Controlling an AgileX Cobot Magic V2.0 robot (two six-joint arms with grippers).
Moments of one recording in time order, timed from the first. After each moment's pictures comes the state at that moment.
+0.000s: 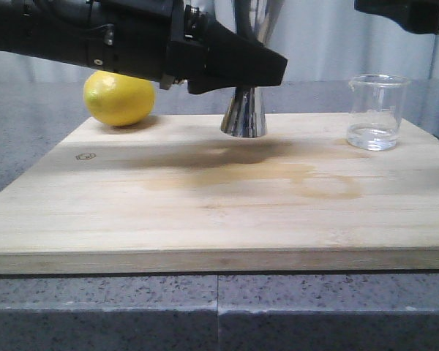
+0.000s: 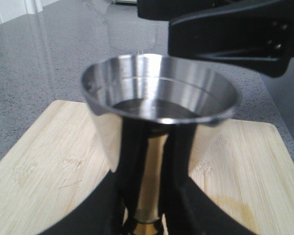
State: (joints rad) left arm -0.51 1.78 -1.07 -1.77 1.02 2.20; right arm 0.36 1.07 -0.40 0.06 -0.63 -0.10
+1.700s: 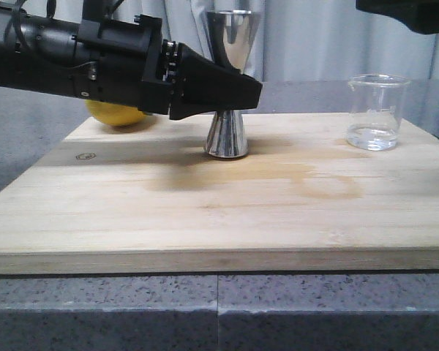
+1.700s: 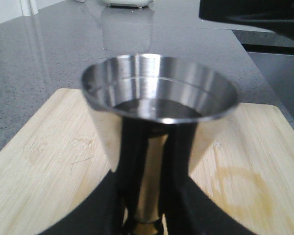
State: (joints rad) left arm -0.43 1.87 -1.06 -1.76 1.15 2.30; right arm 0.36 1.05 -0.39 0.02 -0.59 -0.11
